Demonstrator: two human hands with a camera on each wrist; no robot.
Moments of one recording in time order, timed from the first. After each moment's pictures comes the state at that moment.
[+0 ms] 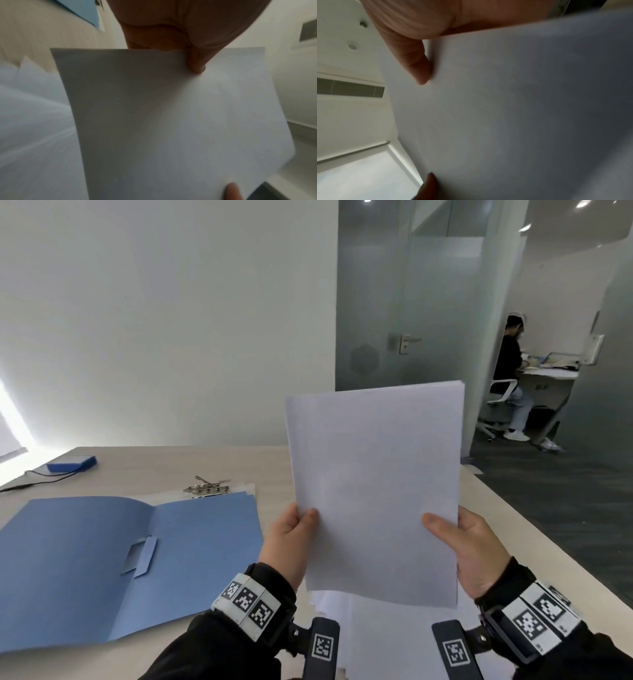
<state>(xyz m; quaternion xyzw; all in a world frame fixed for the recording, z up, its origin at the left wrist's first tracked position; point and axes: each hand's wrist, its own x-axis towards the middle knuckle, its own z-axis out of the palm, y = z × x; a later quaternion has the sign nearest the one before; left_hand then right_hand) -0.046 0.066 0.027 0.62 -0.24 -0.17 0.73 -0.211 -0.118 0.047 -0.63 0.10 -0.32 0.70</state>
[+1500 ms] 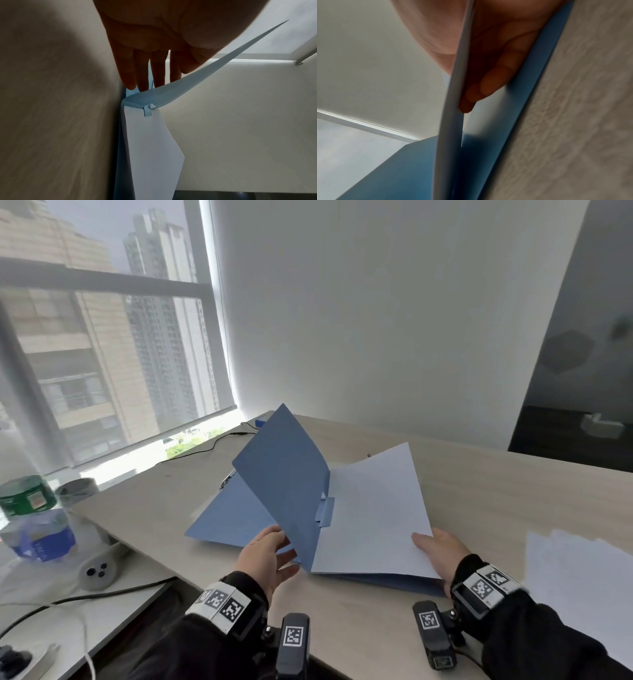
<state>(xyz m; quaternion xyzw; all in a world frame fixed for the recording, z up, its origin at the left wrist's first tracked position) 0.030 0.339 -0.013 0.60 0.11 -0.10 0.79 0.032 0.046 -0.042 -0.73 0.20 -0.04 0.65</state>
